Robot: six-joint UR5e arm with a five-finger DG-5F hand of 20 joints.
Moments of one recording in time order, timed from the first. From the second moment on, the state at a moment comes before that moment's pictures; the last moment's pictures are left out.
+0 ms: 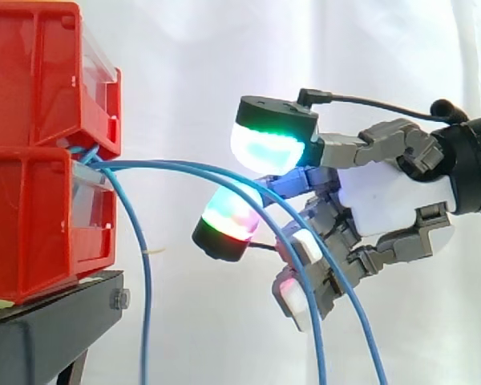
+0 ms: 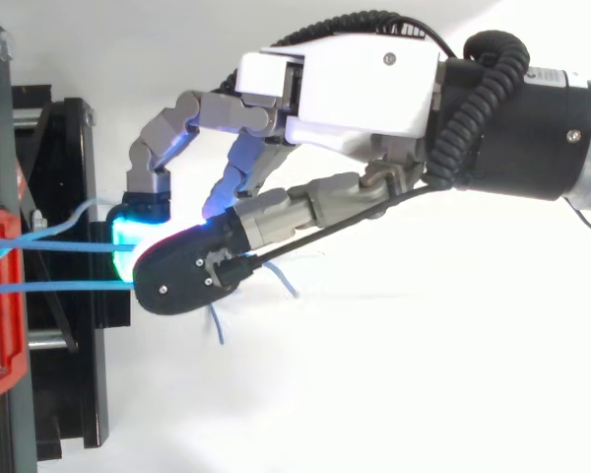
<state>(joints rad) 0.11 -2.34 -0.92 -3.25 -1.33 -0.15</state>
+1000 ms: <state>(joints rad) 0.11 -2.33 -0.92 -3.26 -1.33 -0.16</state>
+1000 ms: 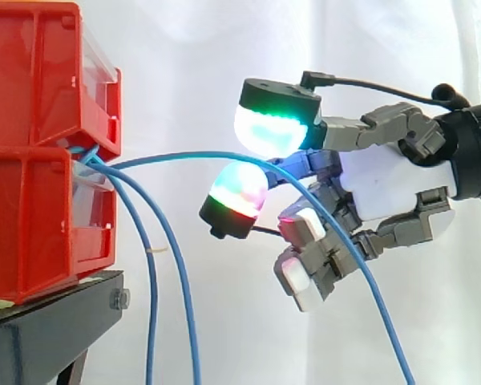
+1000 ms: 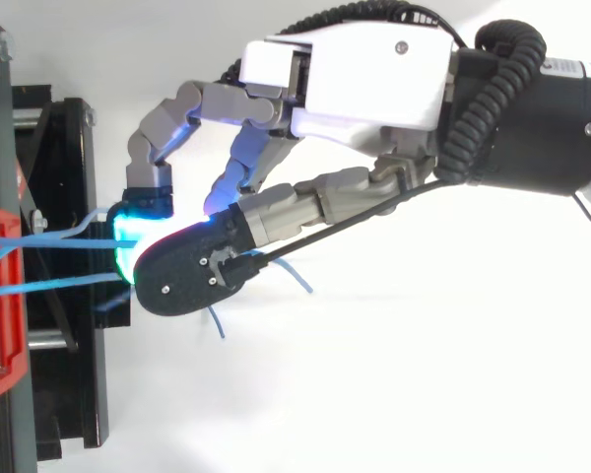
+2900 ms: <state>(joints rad) 0.12 -2.33 -1.08 -3.24 -1.34 0.12</state>
